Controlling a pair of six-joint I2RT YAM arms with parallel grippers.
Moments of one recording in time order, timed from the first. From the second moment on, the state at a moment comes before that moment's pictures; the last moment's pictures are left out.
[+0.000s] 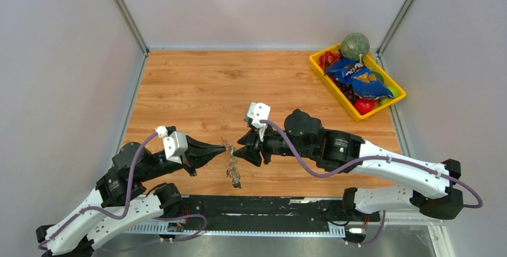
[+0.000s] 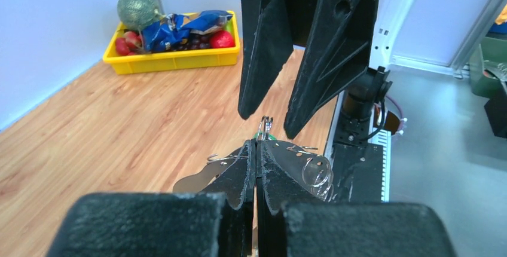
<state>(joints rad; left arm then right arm) -0.97 0.35 0.76 -0.33 0.25 -0.01 1.27 1.15 1.24 -0.35 -0.07 0.10</state>
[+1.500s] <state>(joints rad) -0.97 0.36 0.75 -0.11 0.43 -0.21 1.34 1.14 1.35 -0.37 -0.23 -0.24</state>
